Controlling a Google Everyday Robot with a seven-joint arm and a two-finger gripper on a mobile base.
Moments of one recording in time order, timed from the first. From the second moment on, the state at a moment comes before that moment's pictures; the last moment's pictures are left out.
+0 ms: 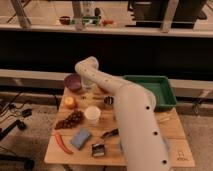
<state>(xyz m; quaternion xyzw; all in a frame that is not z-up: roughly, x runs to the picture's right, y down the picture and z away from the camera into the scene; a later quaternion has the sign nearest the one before) -0.107 0.036 0.949 -0.32 -0.05 -0.05 0.94</state>
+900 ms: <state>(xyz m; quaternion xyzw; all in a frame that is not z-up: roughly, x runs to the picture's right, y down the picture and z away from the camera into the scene) -0.100 0.048 0.966 -0.33 -0.04 -0.05 0.94</state>
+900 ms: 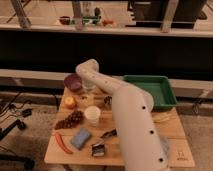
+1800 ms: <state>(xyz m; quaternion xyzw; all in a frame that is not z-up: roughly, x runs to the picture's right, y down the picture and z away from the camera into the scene) -0.092 0.060 0.982 -0.34 -0.02 -0.03 0.94</state>
